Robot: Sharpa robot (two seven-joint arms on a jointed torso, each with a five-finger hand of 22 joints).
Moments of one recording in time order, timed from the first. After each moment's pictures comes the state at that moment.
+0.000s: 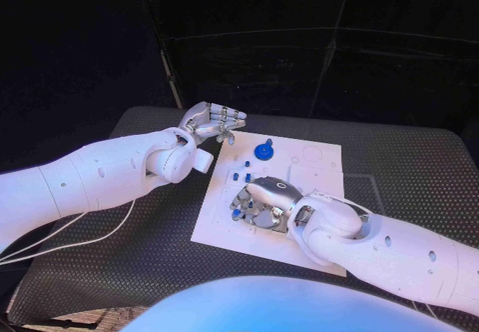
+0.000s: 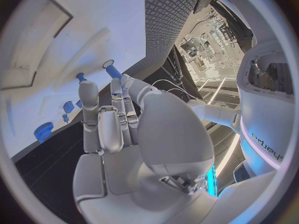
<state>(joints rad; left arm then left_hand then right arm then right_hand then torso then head) 1.02 -0.82 0.09 1.40 -0.26 -0.31 0.31 1.43 -0.14 0.41 0.10 0.05 1.05 0.17 0.09 0.07 1.12 0.10 0.17 0.08 1.34 0.01 1.13 0.72 0.16 1.21 0.11 0.62 0.87 0.89 -0.58 0.01 1.66 -1.66 -0.29 -0.11 1.42 -0.09 0.43 -0.01 0.15 1.10 0.14 0.10 0.07 1.24 0.06 0.23 0.10 1.47 -0.01 1.37 1.15 0.17 1.11 0.09 1.17 0.70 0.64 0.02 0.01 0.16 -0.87</state>
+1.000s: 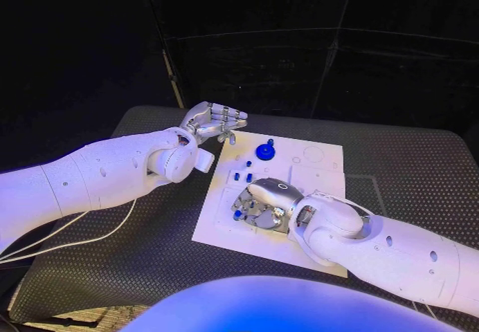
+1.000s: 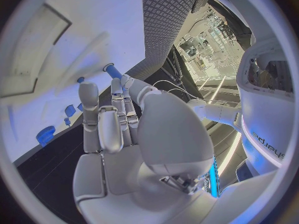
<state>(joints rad) 1.02 -0.82 0.09 1.40 -0.26 -0.31 0.31 1.43 -0.14 0.41 0.10 0.05 1.05 0.17 0.09 0.07 1.12 0.10 0.17 0.08 1.34 0.01 1.13 0.72 0.16 1.21 0.11 0.62 0.87 0.89 -0.58 0.01 1.65 -1.64 -0.27 -0.10 1.41 -0.09 0.43 -0.01 0.15 1.10 0.14 0.10 0.07 1.25 0.06 0.23 0.10 1.47 -0.01 1.37 1.16 0.17 1.11 0.09 1.17 0.71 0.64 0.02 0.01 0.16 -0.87</state>
